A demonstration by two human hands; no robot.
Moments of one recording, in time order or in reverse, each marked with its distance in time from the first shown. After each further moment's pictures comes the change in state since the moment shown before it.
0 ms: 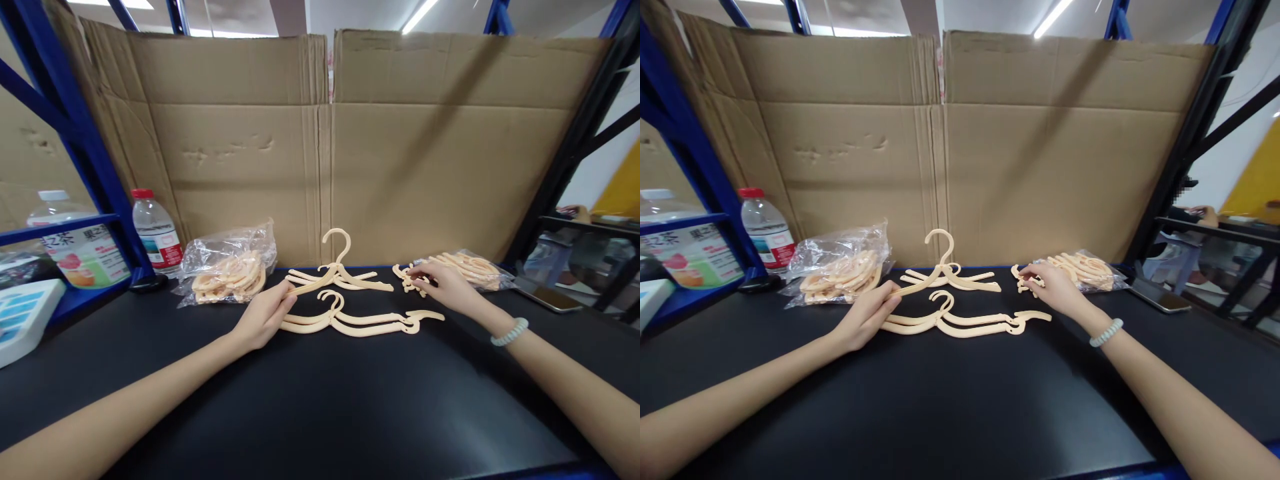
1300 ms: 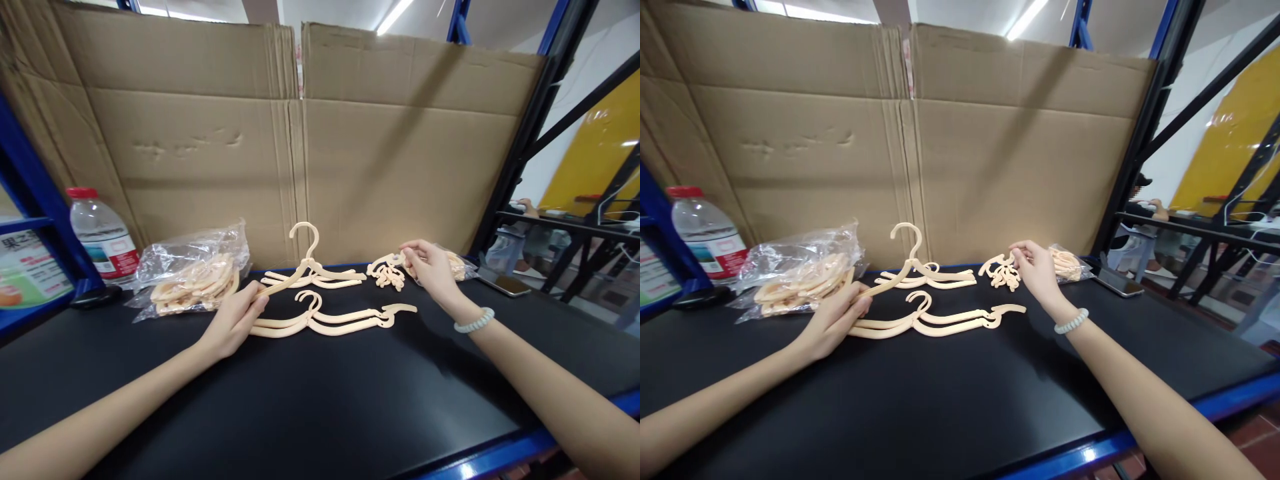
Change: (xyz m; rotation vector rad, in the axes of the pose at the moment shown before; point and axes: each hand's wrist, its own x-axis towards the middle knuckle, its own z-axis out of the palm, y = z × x) left_hand 0.004 0.001 -0.002 -0.002 0.059 -0.011; right_hand 0.002 -0.023 -0.012 0.472 0.423 0.330
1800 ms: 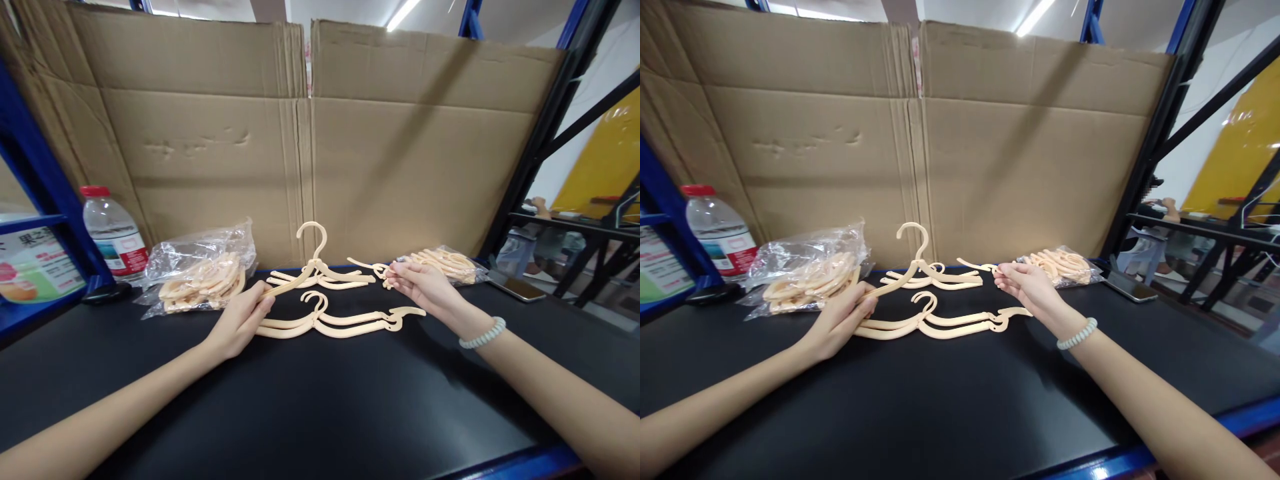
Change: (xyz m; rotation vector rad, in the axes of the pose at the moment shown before) left_hand -0.002 0.000 0.000 -0.032 0.000 -0.012; right_hand -0.017 0.003 0.020 0.596 -0.267 0.478
